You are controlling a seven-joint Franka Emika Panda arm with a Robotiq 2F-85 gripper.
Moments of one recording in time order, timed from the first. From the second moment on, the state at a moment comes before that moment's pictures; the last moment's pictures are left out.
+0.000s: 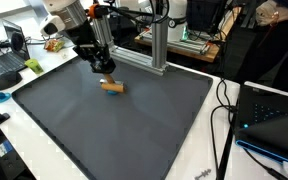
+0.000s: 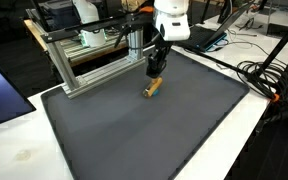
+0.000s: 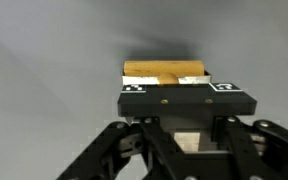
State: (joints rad) arm -0.09 0.51 0.02 -1.65 0.04 2.01 -0.34
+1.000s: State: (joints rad) arm -0.07 0.52 0.03 -1.63 0.03 2.07 -0.34
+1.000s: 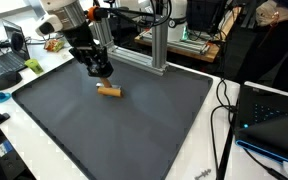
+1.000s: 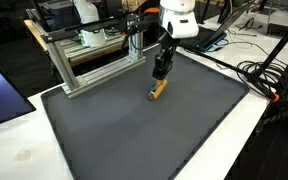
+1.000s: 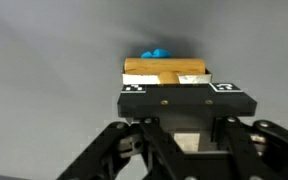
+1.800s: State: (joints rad) arm -0.08 0.53 0.03 -1.62 0.03 2.03 -0.34
